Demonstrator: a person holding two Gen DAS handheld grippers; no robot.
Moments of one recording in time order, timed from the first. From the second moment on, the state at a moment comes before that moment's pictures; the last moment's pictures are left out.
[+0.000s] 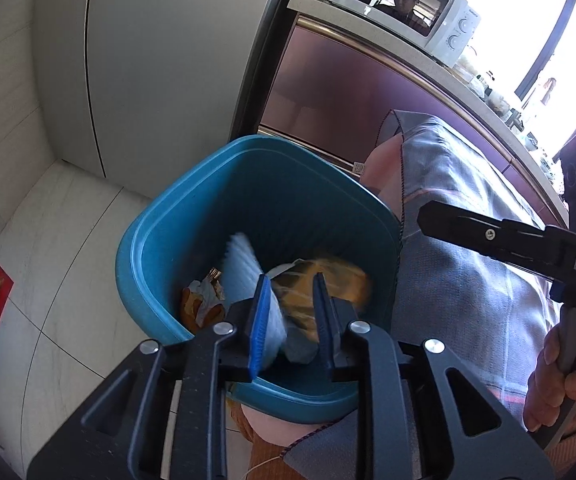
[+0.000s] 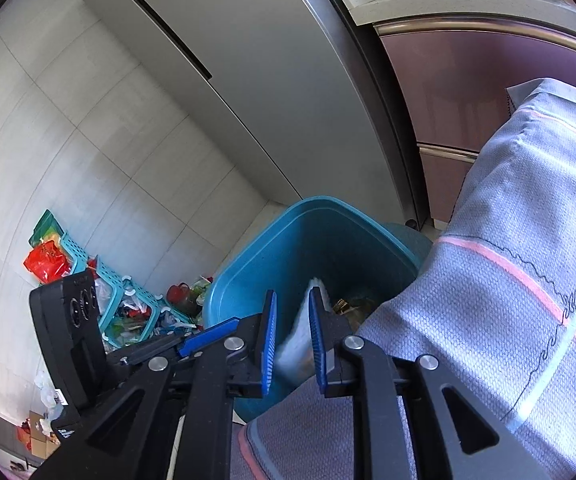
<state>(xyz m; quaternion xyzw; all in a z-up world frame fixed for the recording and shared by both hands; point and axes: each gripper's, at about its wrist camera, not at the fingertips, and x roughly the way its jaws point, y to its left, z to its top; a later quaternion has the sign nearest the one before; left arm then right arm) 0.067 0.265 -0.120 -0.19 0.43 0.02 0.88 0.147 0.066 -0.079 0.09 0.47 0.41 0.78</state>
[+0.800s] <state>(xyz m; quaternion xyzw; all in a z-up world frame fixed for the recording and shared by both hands) -0.003 0.217 -0.049 -0.12 0.27 0.03 0.95 0.086 -0.042 -0.037 0.10 0.36 0.38 0.85</state>
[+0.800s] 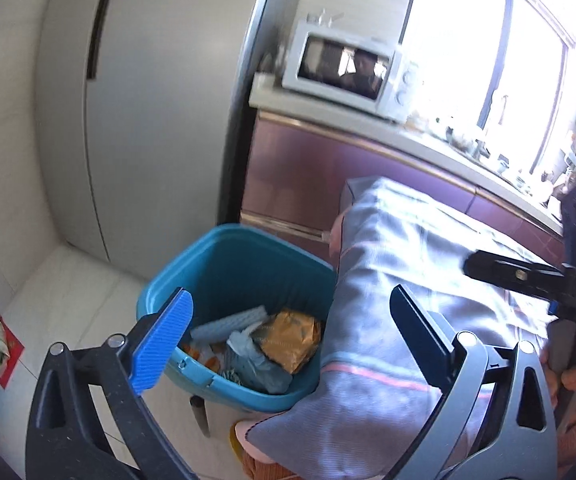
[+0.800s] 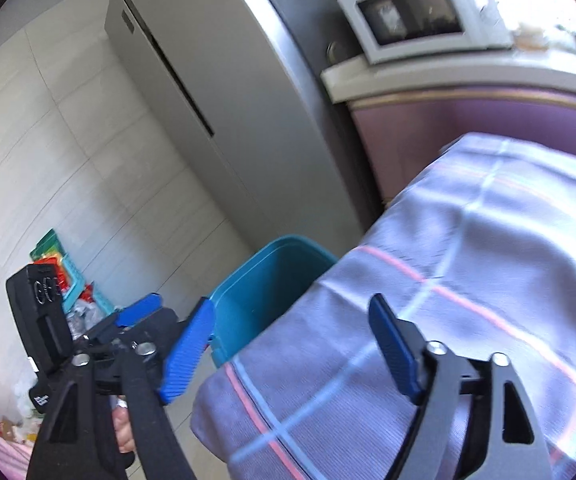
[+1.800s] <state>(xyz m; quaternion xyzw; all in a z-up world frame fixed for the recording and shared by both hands) -0.050 0.069 0.008 -0.02 0.13 -0.01 0.99 -0.055 -0.206 -0.012 0.07 0.17 0.09 0.98</state>
